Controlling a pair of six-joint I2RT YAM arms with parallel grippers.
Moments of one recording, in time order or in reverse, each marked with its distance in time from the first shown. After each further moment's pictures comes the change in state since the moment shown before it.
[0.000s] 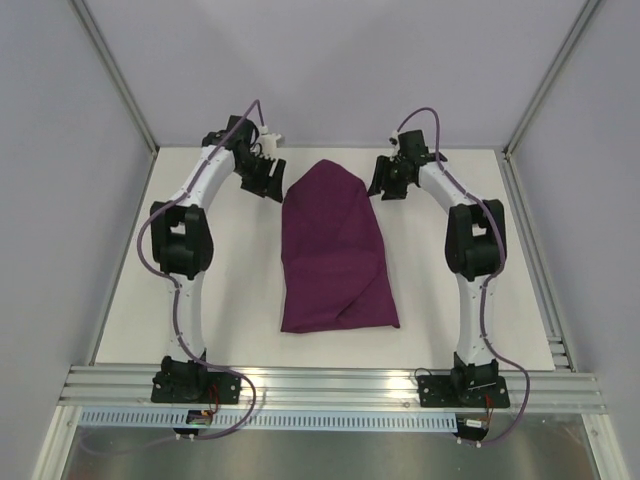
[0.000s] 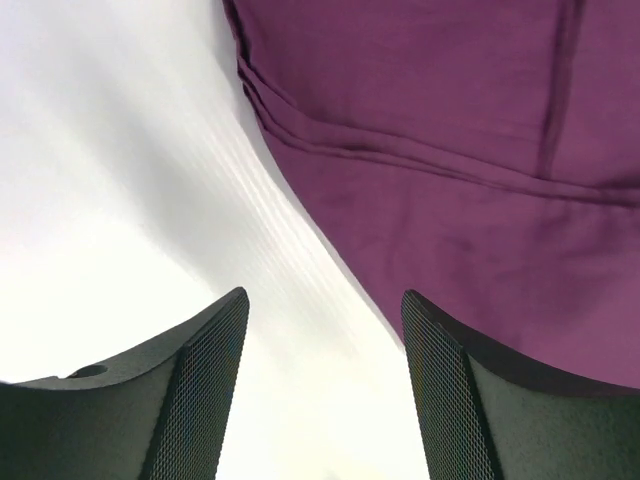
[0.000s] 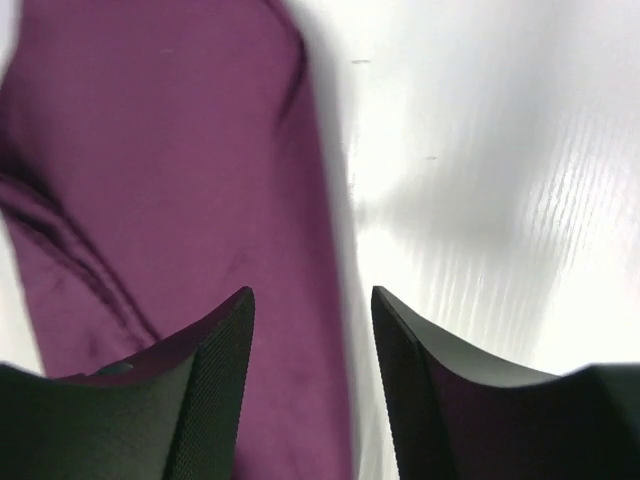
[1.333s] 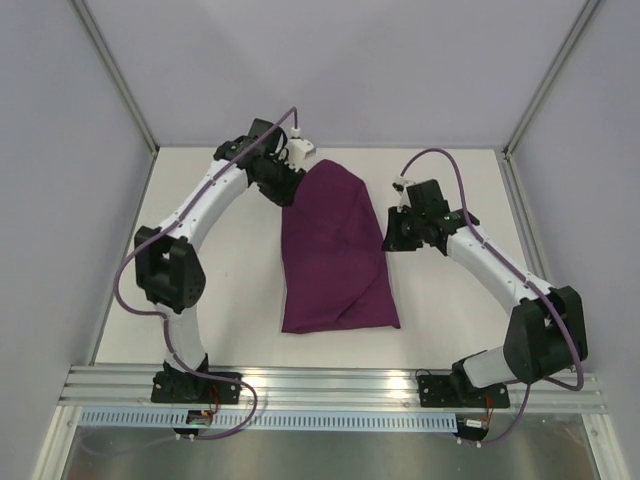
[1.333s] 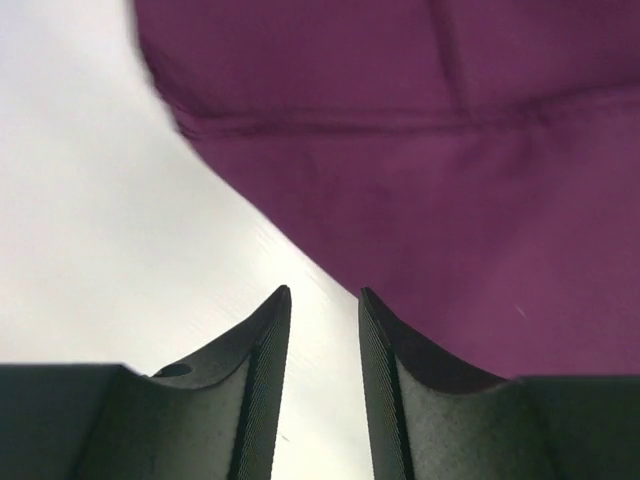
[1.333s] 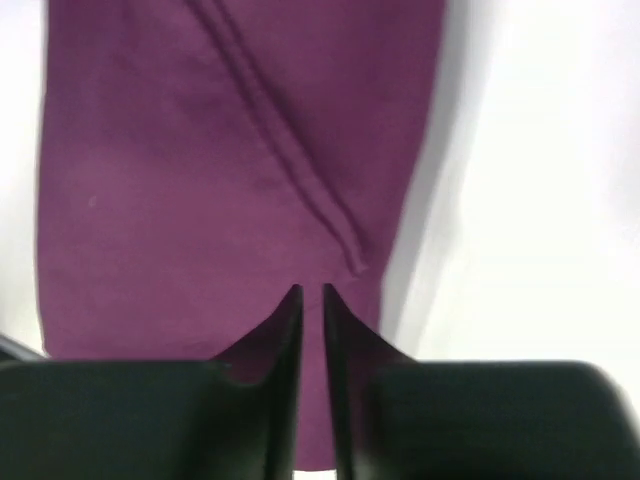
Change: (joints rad) left arm -0.195 -0.227 -0.163 0.086 -0.215 0.108; right arm 0.156 -0.779 -0.774 -0.011 0.103 -0.043
